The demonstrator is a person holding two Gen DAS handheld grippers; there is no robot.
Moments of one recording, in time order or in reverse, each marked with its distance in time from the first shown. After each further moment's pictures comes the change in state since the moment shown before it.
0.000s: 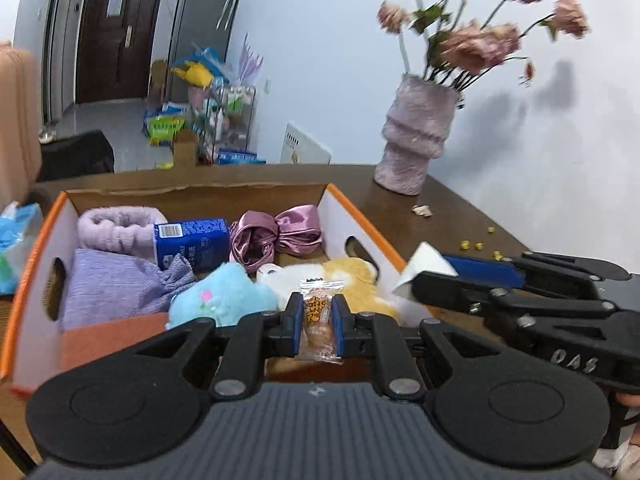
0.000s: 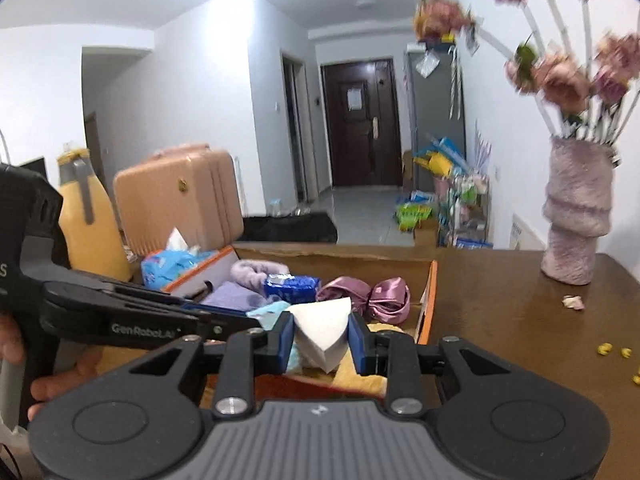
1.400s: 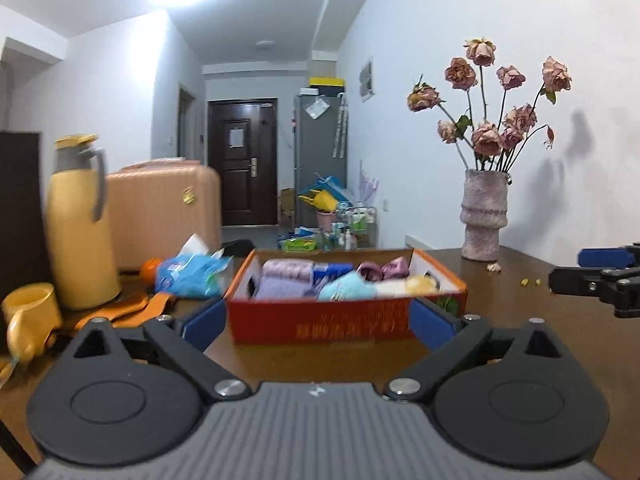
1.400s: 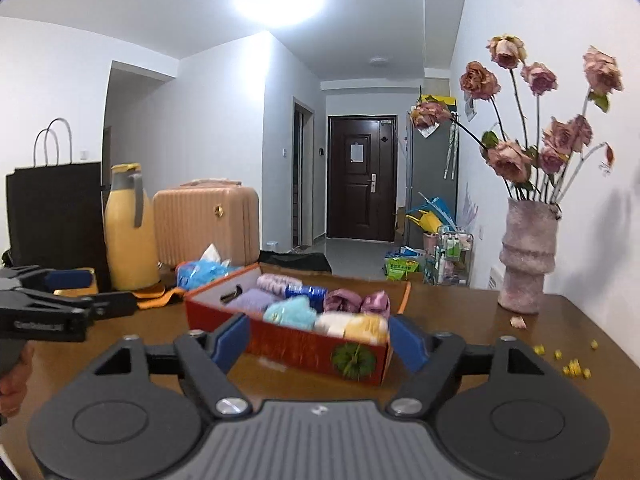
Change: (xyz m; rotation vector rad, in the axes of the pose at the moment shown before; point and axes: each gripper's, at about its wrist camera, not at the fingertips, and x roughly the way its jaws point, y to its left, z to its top) left arm -0.216 -0.087 -0.172 0.039 -0.434 0.456; right arm -0.188 0.055 -0.089 -0.105 -0.200 -0.054
